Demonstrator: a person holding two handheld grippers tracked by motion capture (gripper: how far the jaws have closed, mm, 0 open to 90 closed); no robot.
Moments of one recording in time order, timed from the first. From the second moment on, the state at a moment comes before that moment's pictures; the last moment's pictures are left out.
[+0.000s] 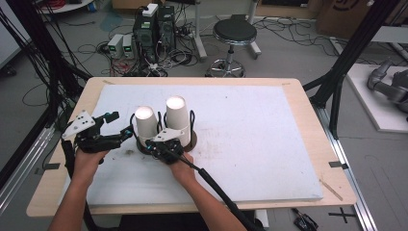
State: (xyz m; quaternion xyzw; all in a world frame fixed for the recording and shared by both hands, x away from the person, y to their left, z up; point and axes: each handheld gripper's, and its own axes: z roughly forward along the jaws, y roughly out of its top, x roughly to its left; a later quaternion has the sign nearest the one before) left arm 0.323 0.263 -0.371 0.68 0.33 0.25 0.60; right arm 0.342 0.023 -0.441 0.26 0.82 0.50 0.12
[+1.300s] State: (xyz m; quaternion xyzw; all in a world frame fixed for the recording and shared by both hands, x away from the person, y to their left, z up) left arm 0.364 0.228 -0.372 0.73 0.33 0.21 0.56; right arm 0.345 0.023 -0.443 0.27 0.81 0.50 0.12
